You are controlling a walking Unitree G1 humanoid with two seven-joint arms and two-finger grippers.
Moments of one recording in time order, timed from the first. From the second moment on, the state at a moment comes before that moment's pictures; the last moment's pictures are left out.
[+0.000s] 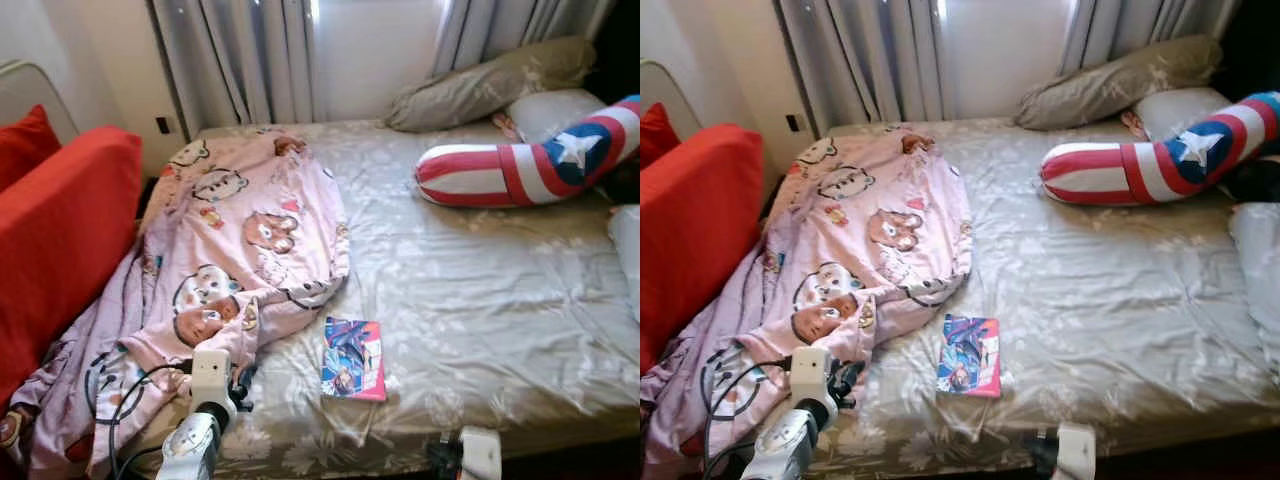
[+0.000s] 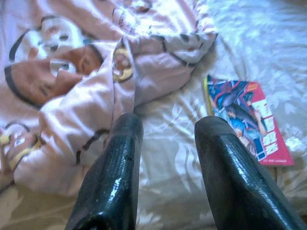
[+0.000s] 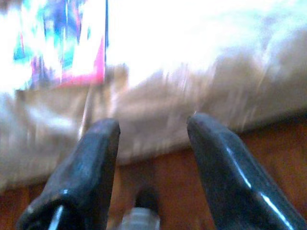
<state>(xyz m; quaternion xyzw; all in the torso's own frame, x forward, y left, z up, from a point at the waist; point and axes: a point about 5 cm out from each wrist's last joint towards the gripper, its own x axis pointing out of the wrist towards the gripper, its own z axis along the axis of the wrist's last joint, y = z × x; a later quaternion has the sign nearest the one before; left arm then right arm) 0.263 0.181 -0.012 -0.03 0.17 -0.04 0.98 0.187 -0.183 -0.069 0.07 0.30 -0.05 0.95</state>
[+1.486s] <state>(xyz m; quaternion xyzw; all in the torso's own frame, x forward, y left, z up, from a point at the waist) 0.286 0.186 0.037 -0.06 0.03 -0.06 1.00 0.241 -0.190 0.001 0.05 0.09 -0.07 0.99</state>
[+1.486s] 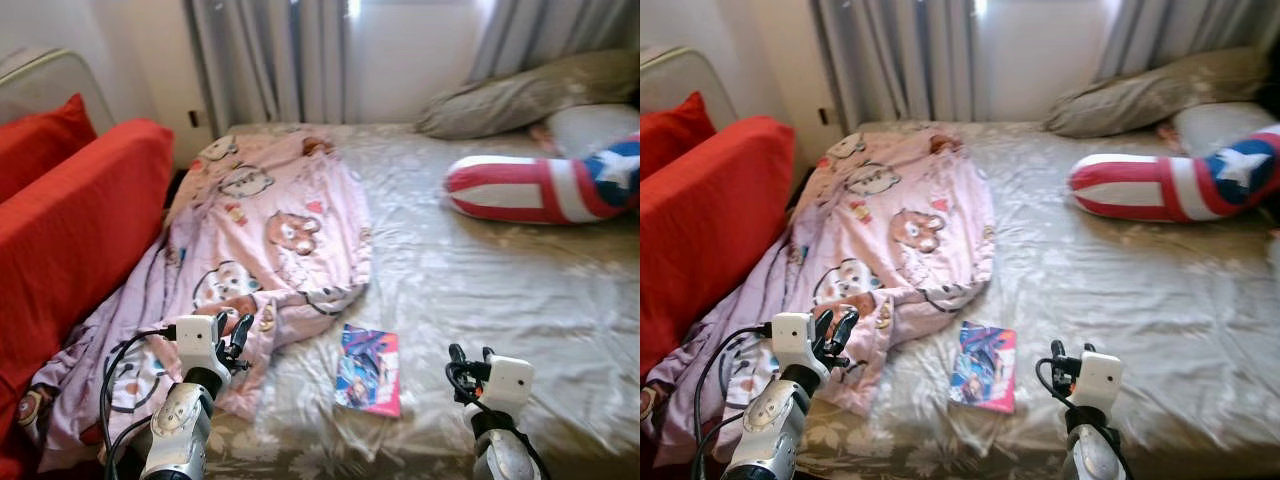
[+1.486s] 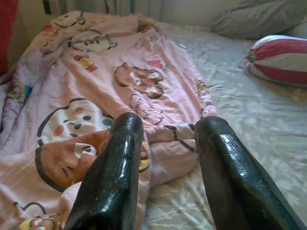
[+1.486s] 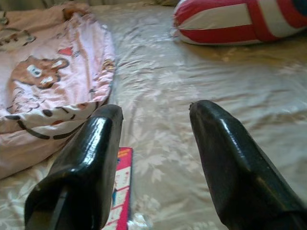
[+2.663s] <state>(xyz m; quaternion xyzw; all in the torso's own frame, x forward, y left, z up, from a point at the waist) 0.298 0.173 0.056 -0.07 0.00 -0.08 0.99 0.243 -0.186 0.009 0.04 0.08 -0.06 0.99</state>
